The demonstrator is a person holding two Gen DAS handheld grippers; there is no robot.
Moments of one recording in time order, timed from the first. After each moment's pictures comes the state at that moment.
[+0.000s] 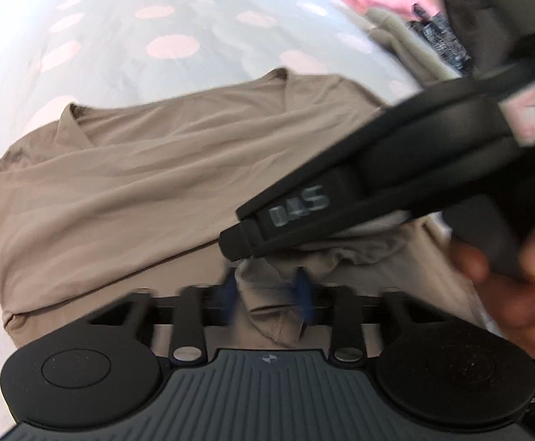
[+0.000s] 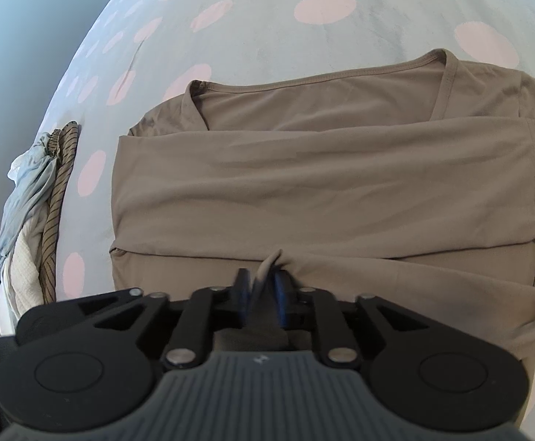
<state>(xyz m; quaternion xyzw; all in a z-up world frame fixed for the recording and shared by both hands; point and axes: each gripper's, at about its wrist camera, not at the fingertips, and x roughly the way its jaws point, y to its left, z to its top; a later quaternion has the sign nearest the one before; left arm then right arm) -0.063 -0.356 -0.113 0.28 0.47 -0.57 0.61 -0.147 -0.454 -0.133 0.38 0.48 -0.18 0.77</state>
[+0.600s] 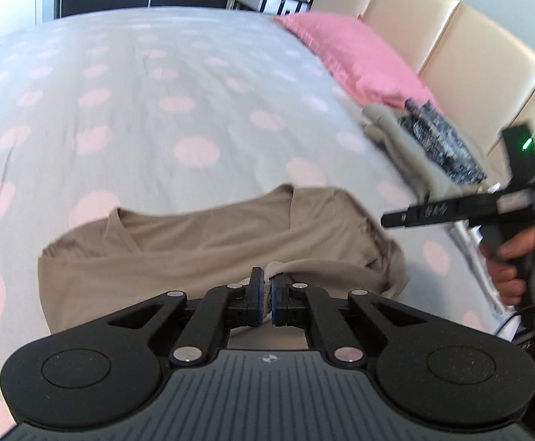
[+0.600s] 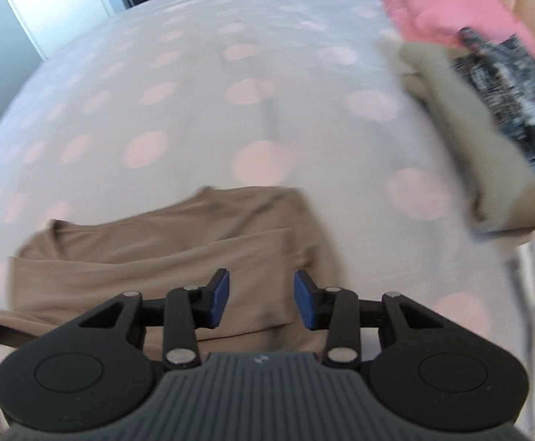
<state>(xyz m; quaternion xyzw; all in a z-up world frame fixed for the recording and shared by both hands) -0.025 -0.345 -0.021 0.18 0.41 -0.61 0.66 -0.255 -0.538 -0.080 0.29 0.41 -0.40 0.77</state>
